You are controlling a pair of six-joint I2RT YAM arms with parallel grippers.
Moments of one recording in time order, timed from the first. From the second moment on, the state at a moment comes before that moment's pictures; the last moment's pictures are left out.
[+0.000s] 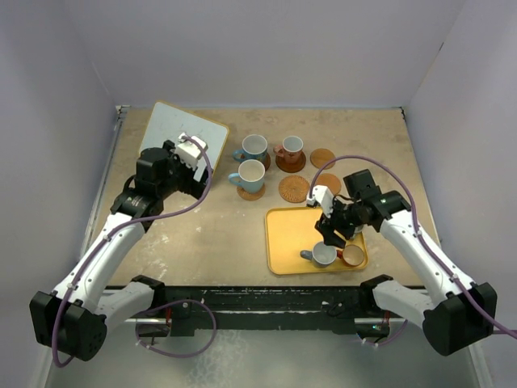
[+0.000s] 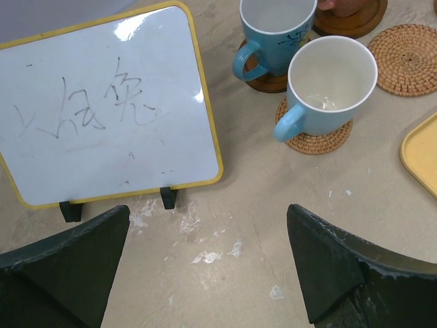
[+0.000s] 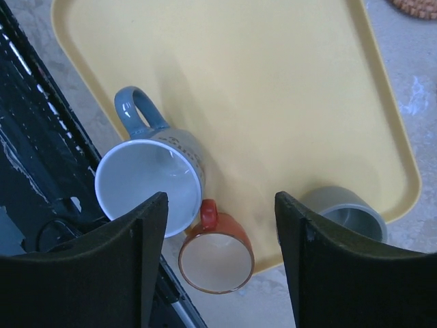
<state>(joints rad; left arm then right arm) -0.31 1.03 0.90 -0.30 0.12 0.27 0.35 1.06 0.90 -0.99 -0.40 -0.69</state>
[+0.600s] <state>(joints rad) -0.27 1.03 0.89 -0.30 0.12 0.28 0.40 1.15 0.82 -0.95 -0.38 -0.70</state>
